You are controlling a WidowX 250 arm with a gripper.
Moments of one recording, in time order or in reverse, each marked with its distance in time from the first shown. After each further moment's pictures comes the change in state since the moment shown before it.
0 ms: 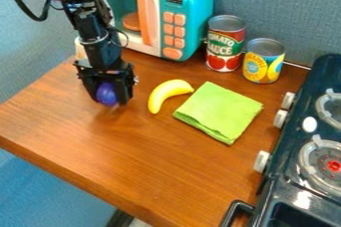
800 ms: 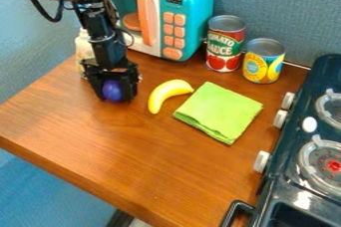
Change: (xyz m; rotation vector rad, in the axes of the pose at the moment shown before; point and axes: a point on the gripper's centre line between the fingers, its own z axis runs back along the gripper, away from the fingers) arm 0.020 0.005 -0.012 -0.011 0.050 0.006
